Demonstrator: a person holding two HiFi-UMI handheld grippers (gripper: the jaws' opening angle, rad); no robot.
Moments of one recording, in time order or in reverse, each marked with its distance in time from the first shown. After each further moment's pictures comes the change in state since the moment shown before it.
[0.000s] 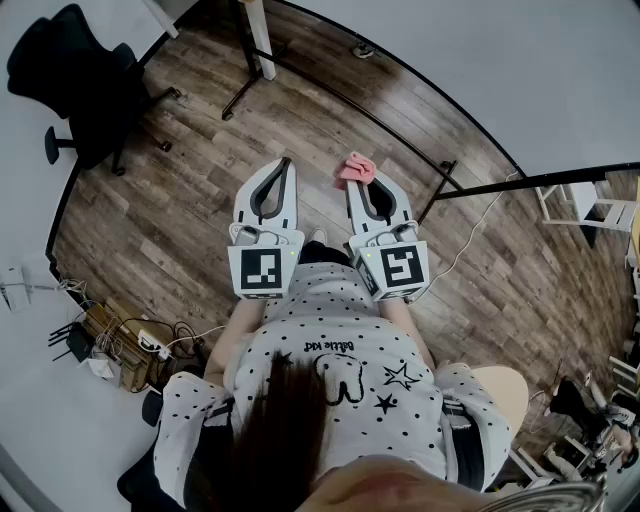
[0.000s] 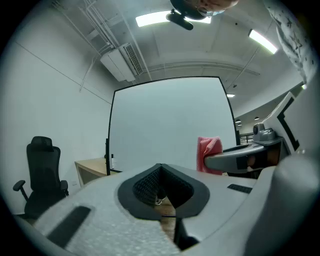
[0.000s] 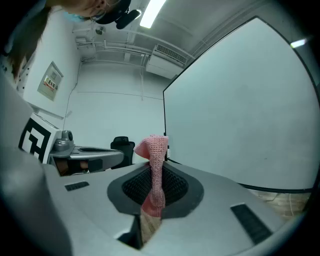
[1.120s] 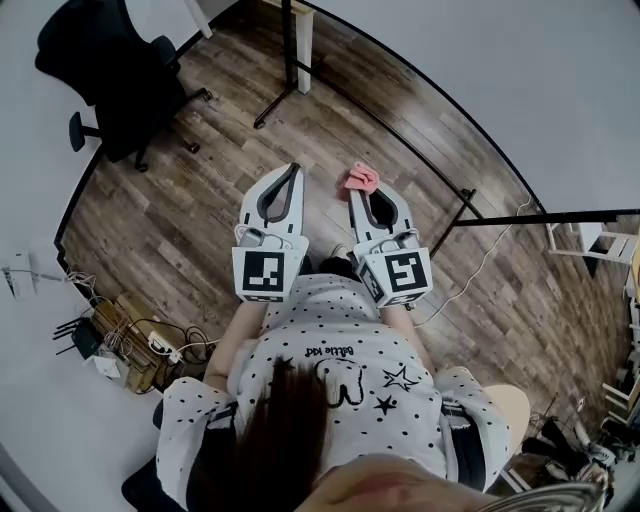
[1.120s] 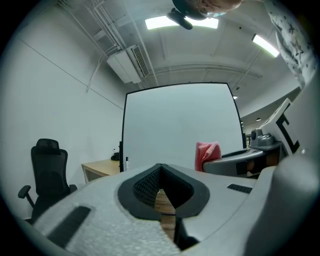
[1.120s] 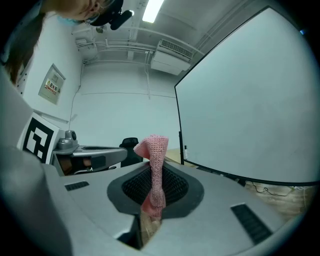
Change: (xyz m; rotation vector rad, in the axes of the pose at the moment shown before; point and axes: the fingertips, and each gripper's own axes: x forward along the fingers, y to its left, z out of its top) left arm -0.028 0.124 0.011 -0.003 -0.016 0.010; right arm 0.085 0.101 0.016 0.033 0.009 0.079
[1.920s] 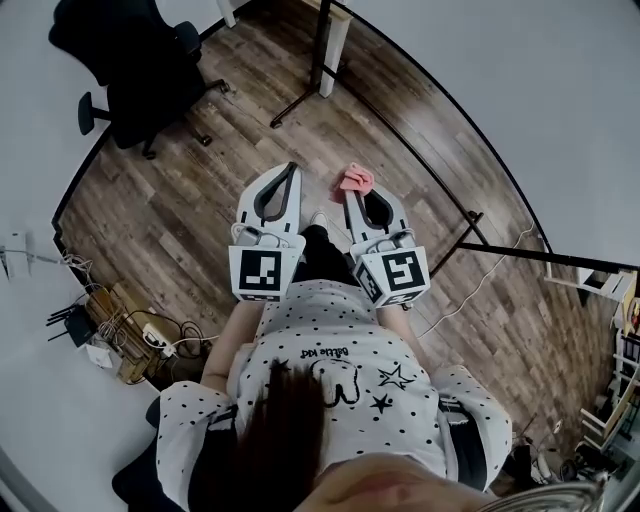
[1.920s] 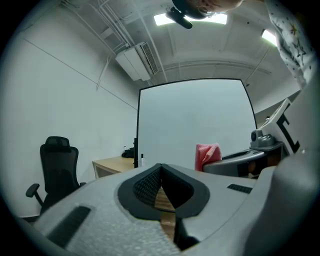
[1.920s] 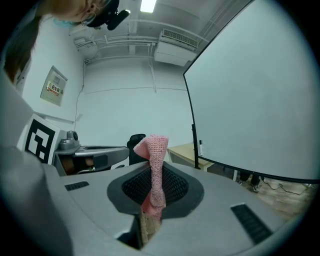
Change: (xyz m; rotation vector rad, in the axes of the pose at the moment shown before) left arm 0.014 0.099 -0.018 -0.023 0.025 0.089; right arm 0.098 0.041 -0.008 0.014 0.055 0.110
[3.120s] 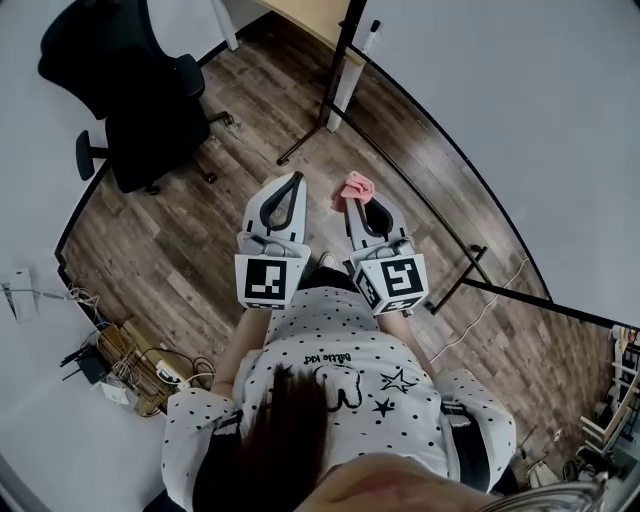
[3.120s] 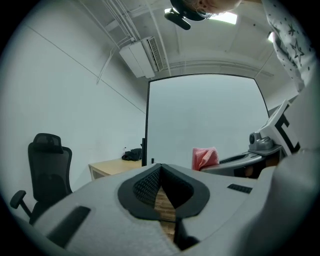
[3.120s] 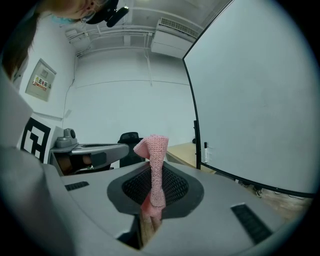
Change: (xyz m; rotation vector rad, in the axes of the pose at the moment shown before) left arm 0.133 0.125 0.001 -0.048 -0.002 -0.011; right arm 0.179 -0.043 0.027 -0.004 0.033 -0.032
